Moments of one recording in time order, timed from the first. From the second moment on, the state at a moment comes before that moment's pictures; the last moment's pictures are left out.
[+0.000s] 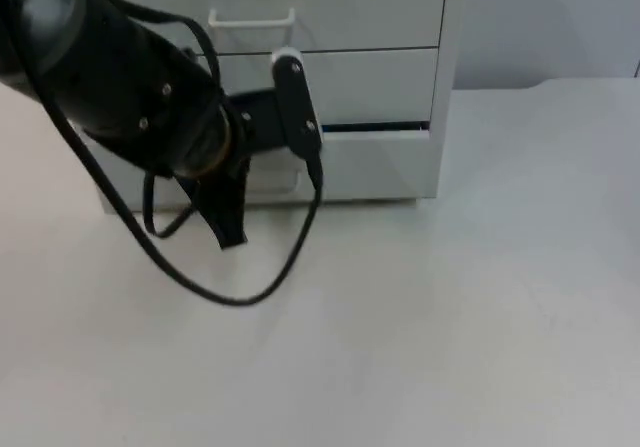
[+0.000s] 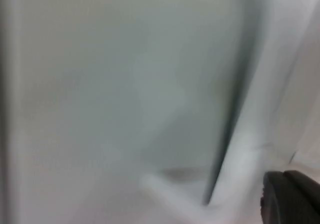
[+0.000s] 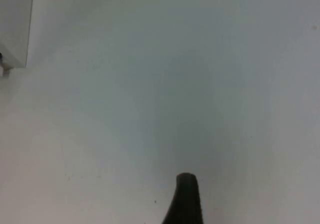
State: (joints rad) right arm -0.02 0.92 -0.76 -0.01 0.71 0.01; left arm -0.51 2.06 -1.08 1.74 0.41 -0.87
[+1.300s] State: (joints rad) right arm -0.02 0.92 -0.76 -0.02 0.69 0.01; left arm -0.67 1.44 -0.85 0.27 0.51 0.08
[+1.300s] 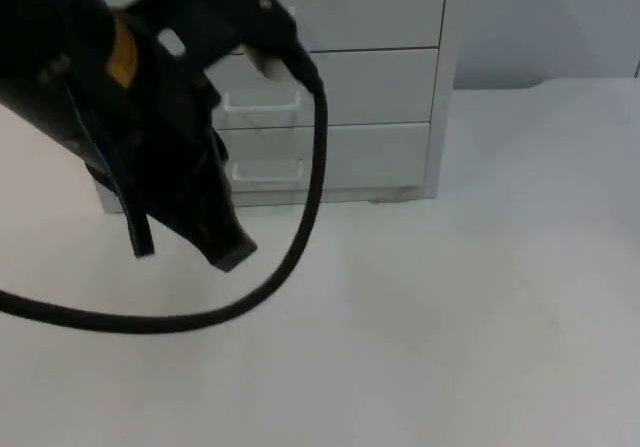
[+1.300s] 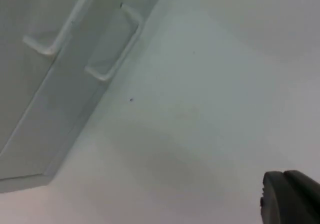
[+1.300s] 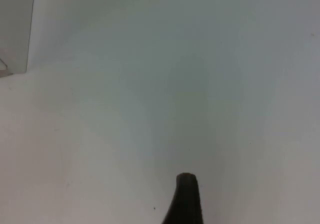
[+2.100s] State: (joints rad) right arm -0.02 0.92 -0.76 0.00 0.69 0.01; left arm -0.67 0.98 -0.85 -0.04 0.67 0.18
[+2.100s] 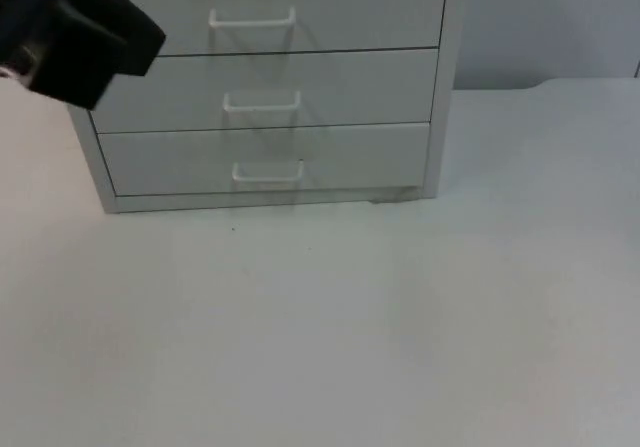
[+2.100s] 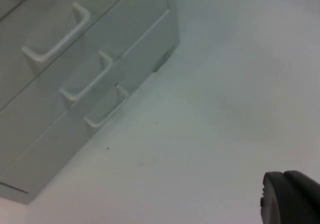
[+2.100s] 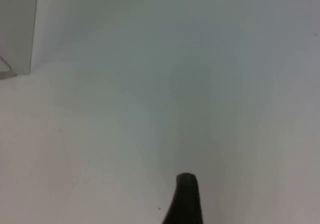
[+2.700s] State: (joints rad) right arm -0.02 0.92 -0.76 0.00 0.69 0.01; left arm -0.67 0.59 -0.73 -0.10 0.77 0.12
